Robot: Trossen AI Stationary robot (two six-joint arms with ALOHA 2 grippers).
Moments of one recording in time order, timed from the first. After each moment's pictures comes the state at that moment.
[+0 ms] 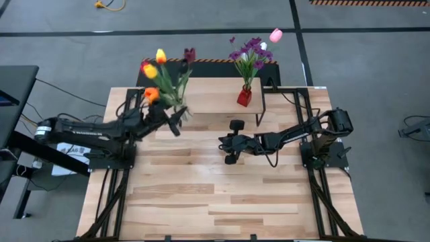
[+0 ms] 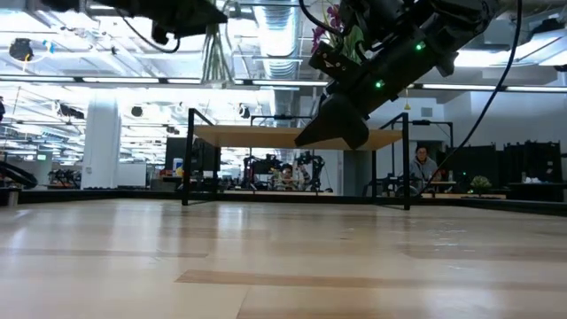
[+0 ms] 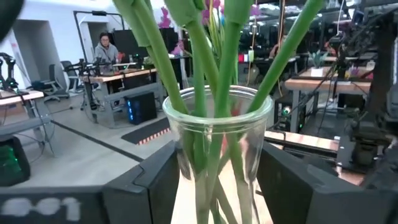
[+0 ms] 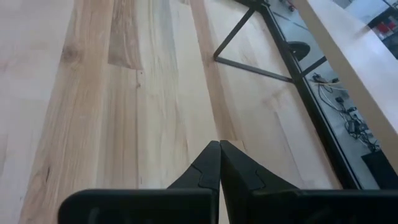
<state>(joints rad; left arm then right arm) 0.04 0.90 0.56 0.45 -0.59 0.10 0.10 1.71 0.86 0.24 0.47 -0.30</state>
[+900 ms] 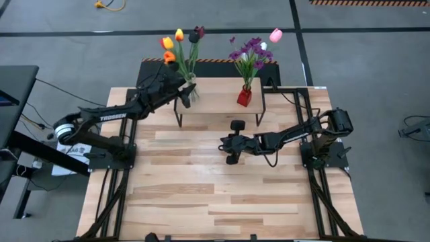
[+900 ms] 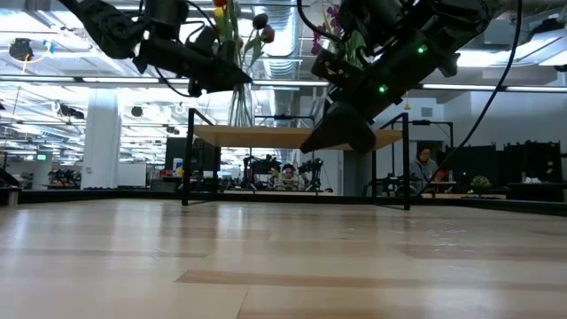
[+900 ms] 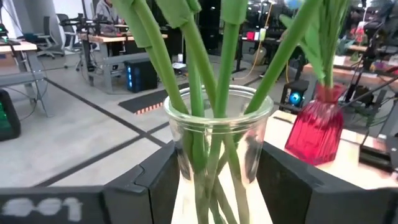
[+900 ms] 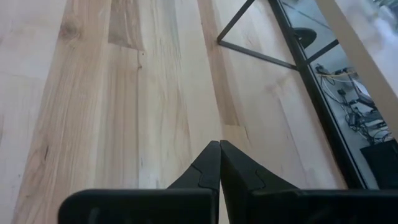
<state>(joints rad) 0.62 1.28 0.69 0.58 -0.02 -0.05 0.09 1.71 0.86 0.18 0.47 -0.29</state>
